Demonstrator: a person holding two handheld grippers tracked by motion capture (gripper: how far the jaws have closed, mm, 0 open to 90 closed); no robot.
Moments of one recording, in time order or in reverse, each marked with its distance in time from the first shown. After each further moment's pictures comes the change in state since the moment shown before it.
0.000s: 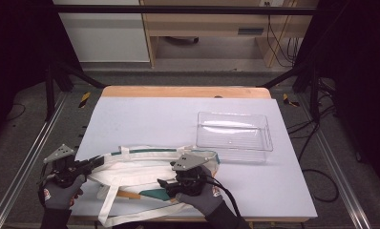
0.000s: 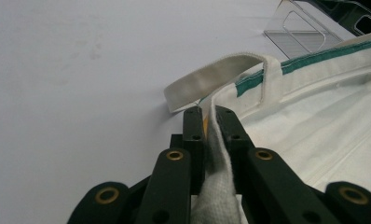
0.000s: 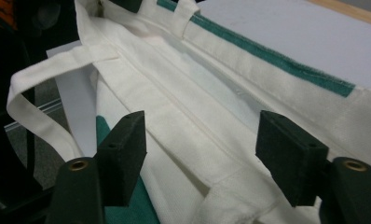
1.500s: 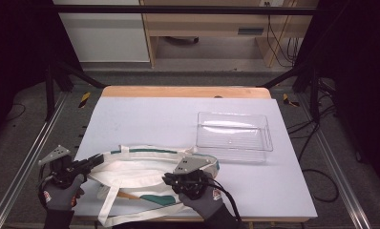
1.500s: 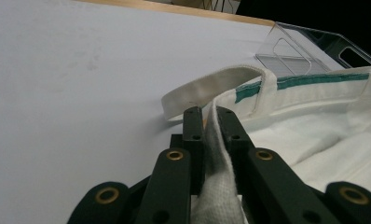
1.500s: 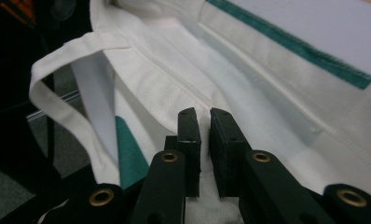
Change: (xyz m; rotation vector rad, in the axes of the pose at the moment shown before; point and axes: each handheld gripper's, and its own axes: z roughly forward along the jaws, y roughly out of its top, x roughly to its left) left arm -0.005 -0.001 -0.004 -0.073 -0.020 -0.075; right arm 0.005 -0.004 -0.008 0.030 0.050 0.009
